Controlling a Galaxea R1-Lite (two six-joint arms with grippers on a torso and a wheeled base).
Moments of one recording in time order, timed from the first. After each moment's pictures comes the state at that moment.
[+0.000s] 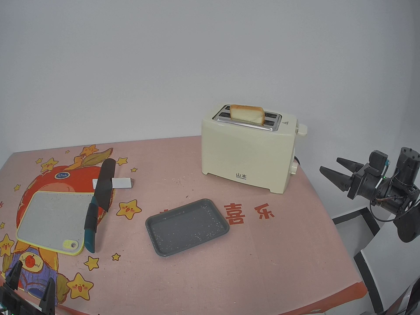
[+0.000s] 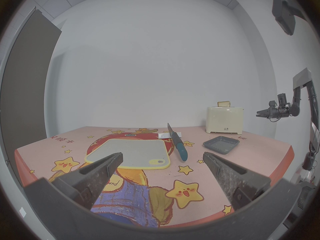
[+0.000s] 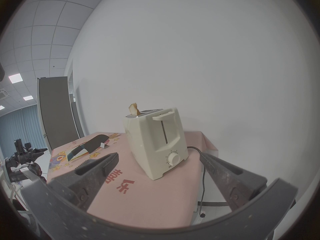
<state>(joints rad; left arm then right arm) -0.01 0.02 -0.02 0.01 0.00 -0.01 0.06 1.75 -0.39 -1.23 0.54 0.15</state>
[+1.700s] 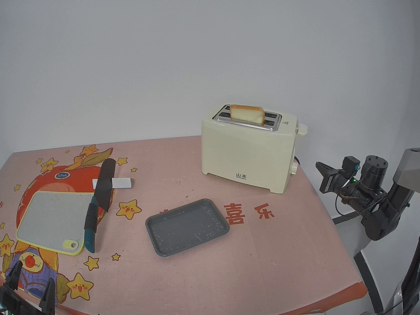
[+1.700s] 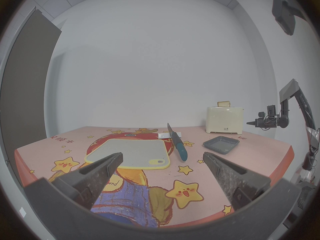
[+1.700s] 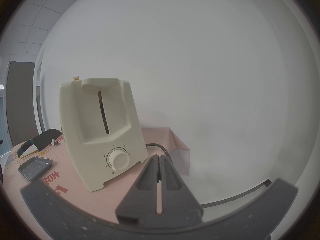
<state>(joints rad) -0.01 0.02 -0.02 0.01 0.00 -0.01 0.14 2.11 -0.55 -1.43 0.14 0.12</state>
